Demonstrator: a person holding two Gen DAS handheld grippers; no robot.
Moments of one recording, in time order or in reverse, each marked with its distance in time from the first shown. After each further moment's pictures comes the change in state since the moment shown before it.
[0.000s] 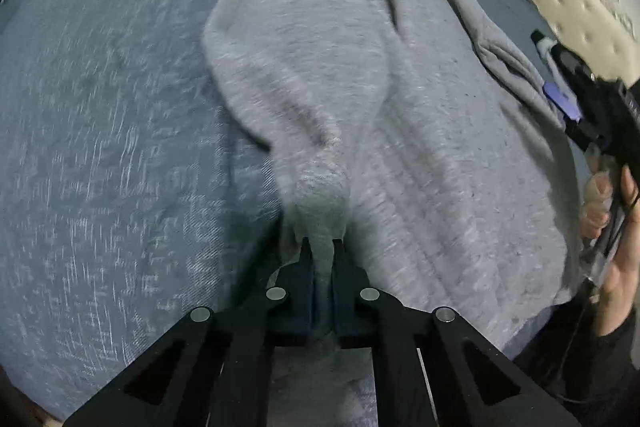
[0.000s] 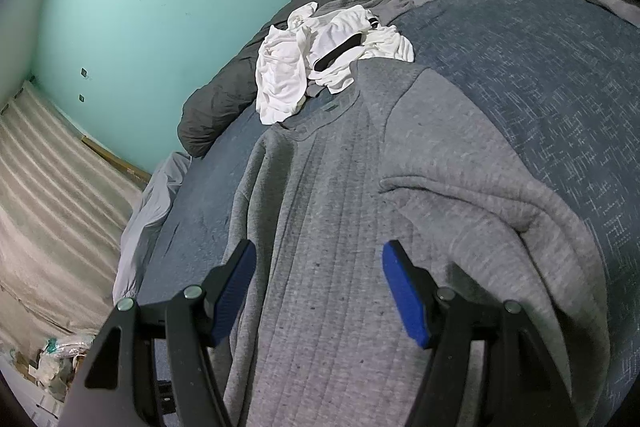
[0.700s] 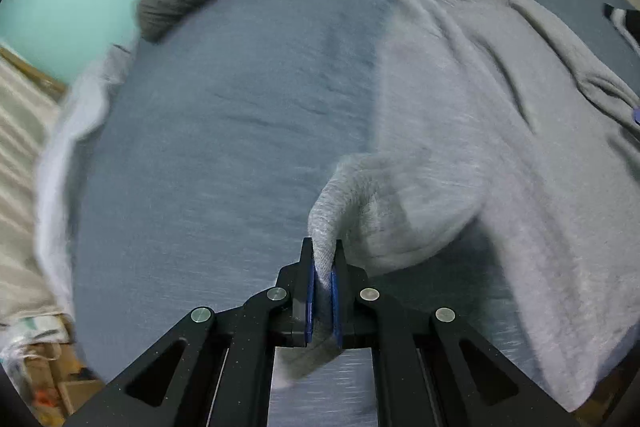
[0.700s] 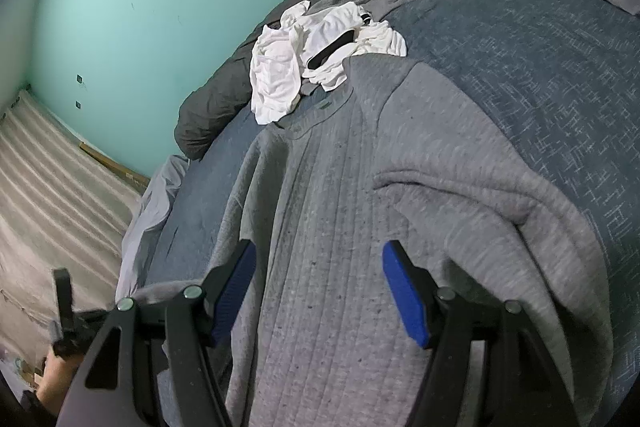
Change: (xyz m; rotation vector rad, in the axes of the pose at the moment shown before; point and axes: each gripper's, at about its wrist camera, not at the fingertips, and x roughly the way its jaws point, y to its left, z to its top) left arm -0.026 0.047 0.078 0.156 -0.047 0.480; right arm 0.004 -0.004 -0.001 0.017 0.008 -0.002
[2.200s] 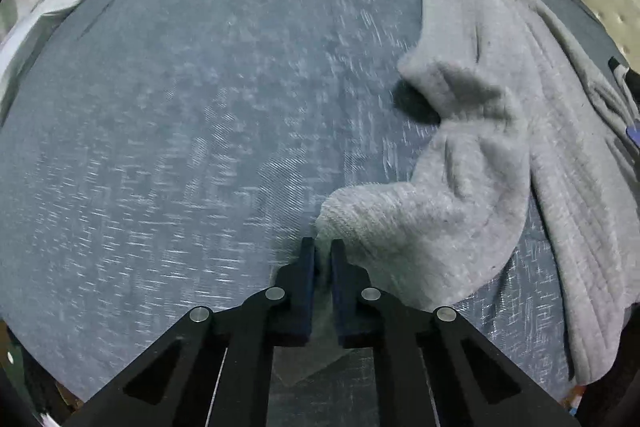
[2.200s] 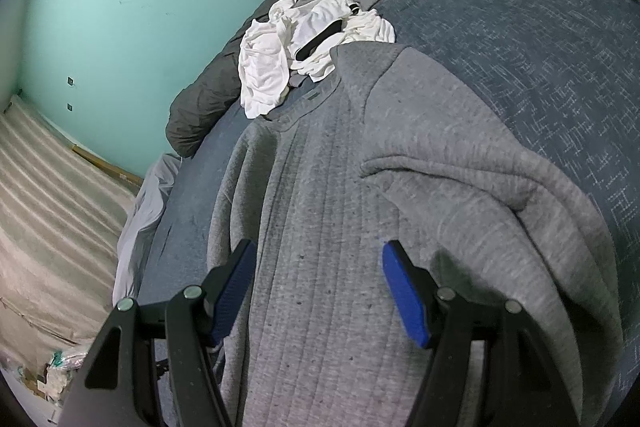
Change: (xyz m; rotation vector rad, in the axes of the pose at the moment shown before) left arm 0.055 0.074 -0.123 -0.270 0.003 -0.190; right arm 0.009 -0.009 -0.003 0.029 0.019 -0.018
